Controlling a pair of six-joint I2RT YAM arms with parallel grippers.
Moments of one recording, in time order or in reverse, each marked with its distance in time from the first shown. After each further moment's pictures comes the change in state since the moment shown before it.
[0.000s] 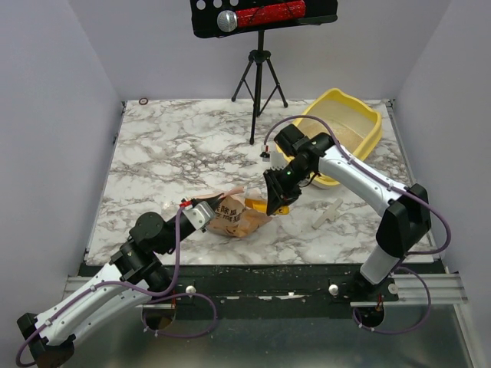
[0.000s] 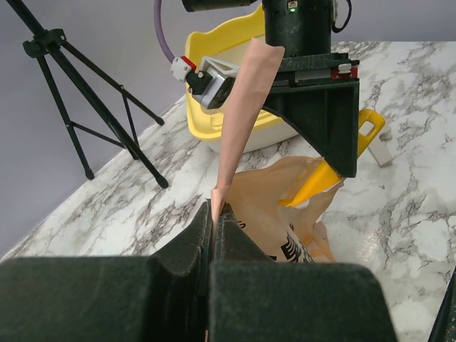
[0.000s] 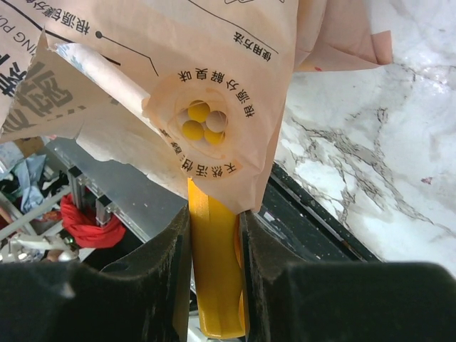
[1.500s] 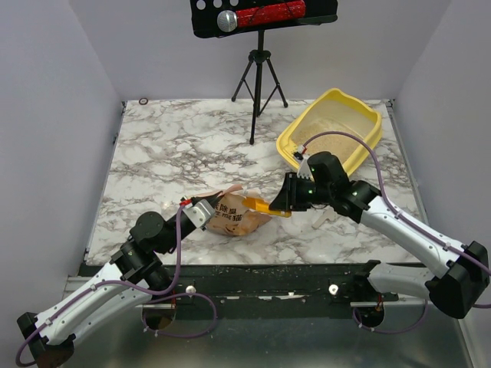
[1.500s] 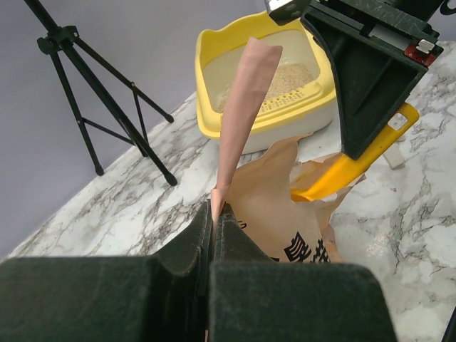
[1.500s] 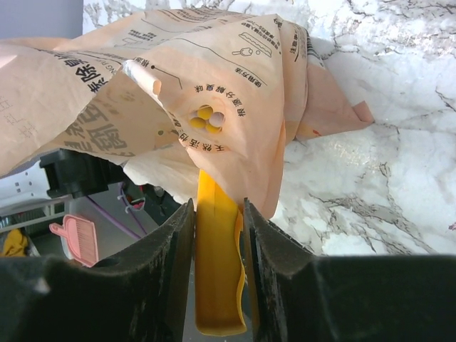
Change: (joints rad) left arm 0.000 0.015 0.002 0.009 -0.036 0.007; right arm 0.043 -0.523 -0.552 0.655 0.199 0.418
